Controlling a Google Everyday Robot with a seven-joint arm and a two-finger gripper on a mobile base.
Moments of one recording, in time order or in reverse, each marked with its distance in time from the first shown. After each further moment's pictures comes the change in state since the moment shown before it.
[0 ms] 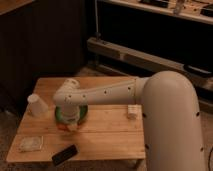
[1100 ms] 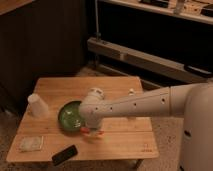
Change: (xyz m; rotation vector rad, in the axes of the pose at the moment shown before) arm -0.116 -0.054 -0.005 -0.079 -0.074 0.277
